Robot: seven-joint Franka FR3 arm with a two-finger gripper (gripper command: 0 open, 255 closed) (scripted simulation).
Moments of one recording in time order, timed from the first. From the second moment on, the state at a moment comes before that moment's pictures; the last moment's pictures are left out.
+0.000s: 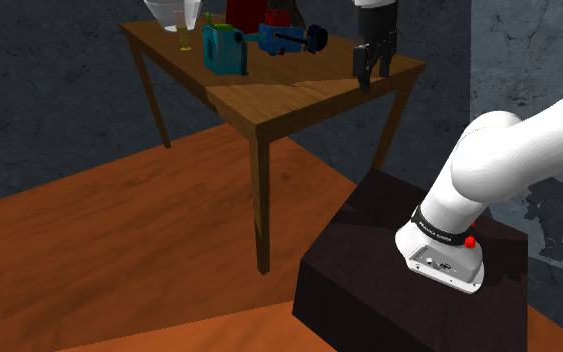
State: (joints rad) arm -0.01 -0.74 -0.02 -2.42 -0.12 1.47 0.08
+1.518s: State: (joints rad) arm -0.03 -0.03 -0.17 -1.66 0.06 1.60 -0.07
